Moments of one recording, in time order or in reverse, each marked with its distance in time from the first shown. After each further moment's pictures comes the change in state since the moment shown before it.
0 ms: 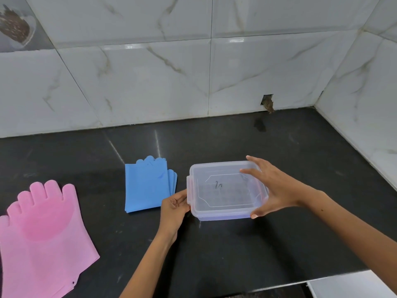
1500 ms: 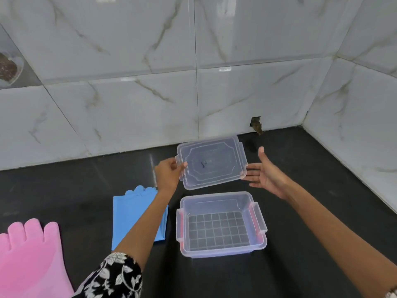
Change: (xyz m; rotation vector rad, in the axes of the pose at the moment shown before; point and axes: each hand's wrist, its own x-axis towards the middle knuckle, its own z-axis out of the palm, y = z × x) left_hand 0.146 0.092 0.032 0.450 0.274 0.442; right_hand 0.067 0.049 -0.032 1.389 0.159 0.515
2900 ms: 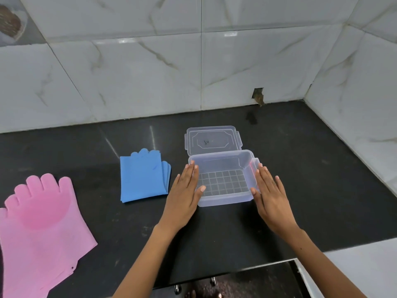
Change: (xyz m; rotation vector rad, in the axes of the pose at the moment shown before) left_hand -0.179 -0.019 -0.036 0.544 -0.493 0.365; right_hand -0.127 0.124 0.050 -1.189 0.412 -0.469
